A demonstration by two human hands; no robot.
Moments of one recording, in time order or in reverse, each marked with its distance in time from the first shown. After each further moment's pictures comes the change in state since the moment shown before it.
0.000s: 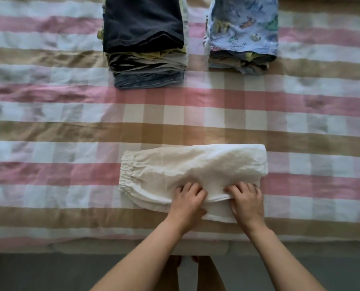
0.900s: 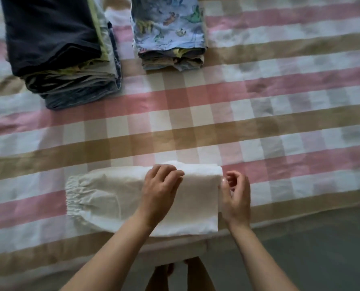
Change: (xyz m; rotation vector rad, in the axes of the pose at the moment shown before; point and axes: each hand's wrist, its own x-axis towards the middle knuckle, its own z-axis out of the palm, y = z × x) left_hand 0.062 0.044 -0.029 -0.191 0.476 0.198; right_hand -0.007 0.045 -0.031 0.778 0.290 0.602
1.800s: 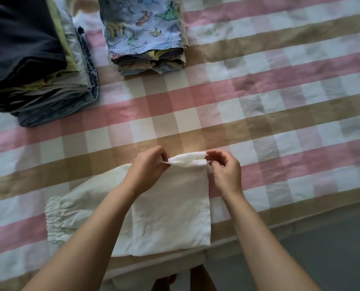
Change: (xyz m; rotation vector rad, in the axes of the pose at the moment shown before) left_hand 0.082 -0.031 0.016 -0.202 -0.416 -0.278; right_hand 0.083 -0.018 0.012 0.277 -0.087 0.235
